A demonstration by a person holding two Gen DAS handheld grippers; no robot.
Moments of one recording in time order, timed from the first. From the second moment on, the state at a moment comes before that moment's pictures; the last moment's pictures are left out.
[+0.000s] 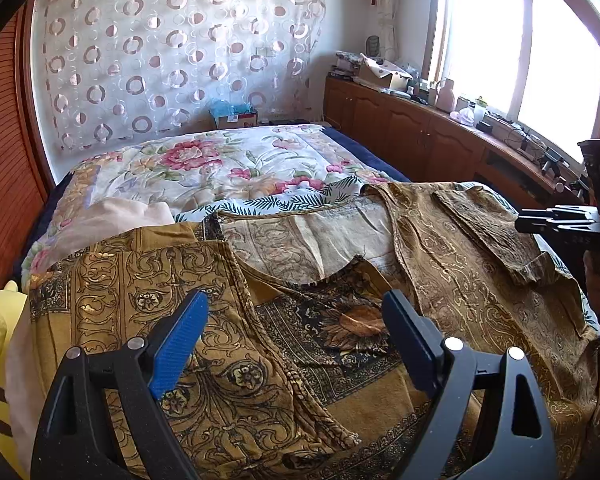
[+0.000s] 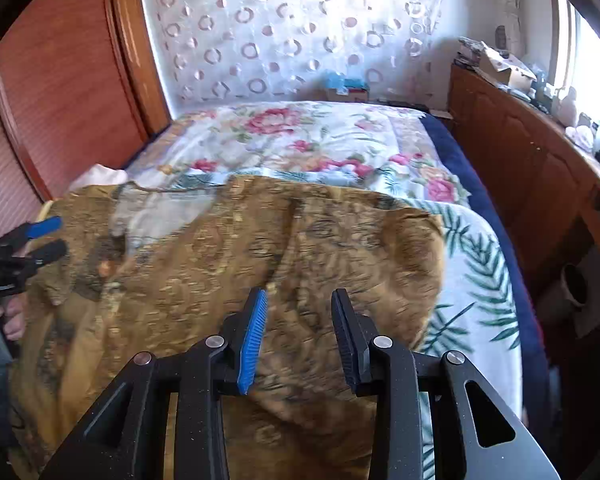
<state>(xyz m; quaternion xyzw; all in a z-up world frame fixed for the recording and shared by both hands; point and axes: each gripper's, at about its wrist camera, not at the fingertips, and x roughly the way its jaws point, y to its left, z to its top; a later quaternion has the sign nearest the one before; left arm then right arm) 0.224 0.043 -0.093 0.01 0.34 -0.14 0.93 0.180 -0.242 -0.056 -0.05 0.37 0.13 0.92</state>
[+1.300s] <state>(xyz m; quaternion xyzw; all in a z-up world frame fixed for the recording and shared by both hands) 0.245 0.160 -0.082 -0.04 0.37 -0.01 0.93 0.230 -0.269 -0.080 -0.07 0.37 0.10 0.92</state>
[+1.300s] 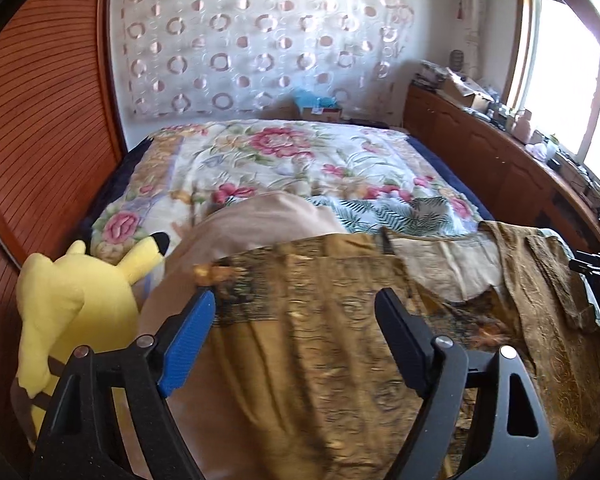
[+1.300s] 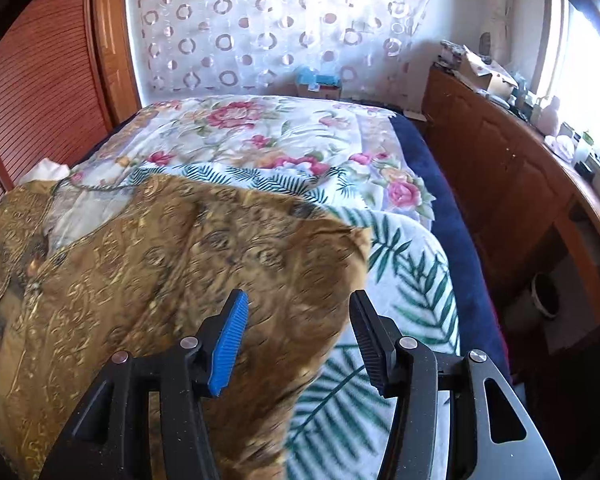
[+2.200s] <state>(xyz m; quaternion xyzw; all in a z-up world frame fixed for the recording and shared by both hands) 0.264 0.200 -0.106 -0.07 0.42 0.02 0.91 0.279 -0.269 -0.102 -0.06 0.38 0.10 0.92</state>
